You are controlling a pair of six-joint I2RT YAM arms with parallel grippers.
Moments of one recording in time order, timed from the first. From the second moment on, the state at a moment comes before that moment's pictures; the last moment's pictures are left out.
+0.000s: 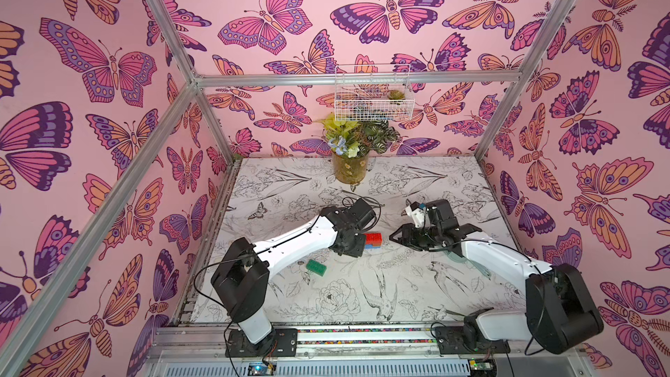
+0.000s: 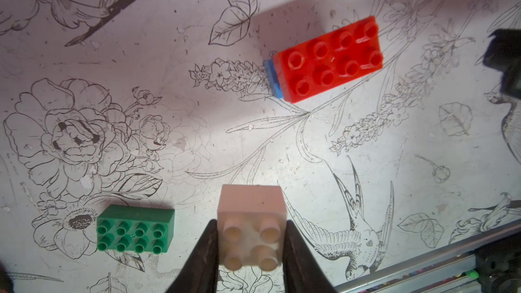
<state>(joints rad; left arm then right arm) -0.85 1.69 1.34 -0.93 -0.04 -0.55 0.34 1.37 0.72 -0.25 -0.58 0.61</state>
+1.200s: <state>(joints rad) -0.84 1.91 1.65 -1.06 -0.05 -0.63 0.27 1.61 0.62 0.22 -0.84 0.83</state>
